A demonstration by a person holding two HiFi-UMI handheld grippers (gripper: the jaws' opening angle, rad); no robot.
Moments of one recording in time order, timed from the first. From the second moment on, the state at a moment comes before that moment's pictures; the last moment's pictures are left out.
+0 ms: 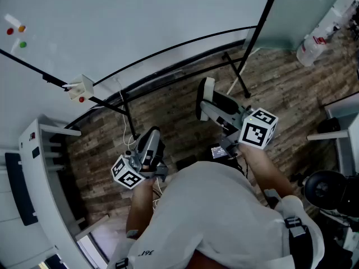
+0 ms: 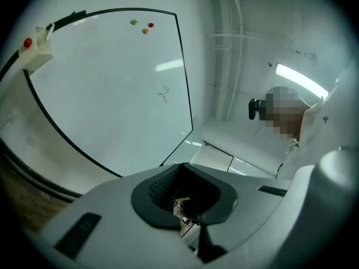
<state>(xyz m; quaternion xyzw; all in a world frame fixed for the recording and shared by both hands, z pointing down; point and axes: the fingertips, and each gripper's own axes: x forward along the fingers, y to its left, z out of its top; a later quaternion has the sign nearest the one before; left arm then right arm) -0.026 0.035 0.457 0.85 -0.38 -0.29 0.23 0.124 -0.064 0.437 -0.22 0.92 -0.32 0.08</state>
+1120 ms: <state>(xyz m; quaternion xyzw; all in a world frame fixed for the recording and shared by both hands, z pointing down) -0.012 -0.013 0.446 0.83 -0.45 -0.28 0.18 0.165 -0.148 0.422 -0.26 0.93 -0.24 0.05</state>
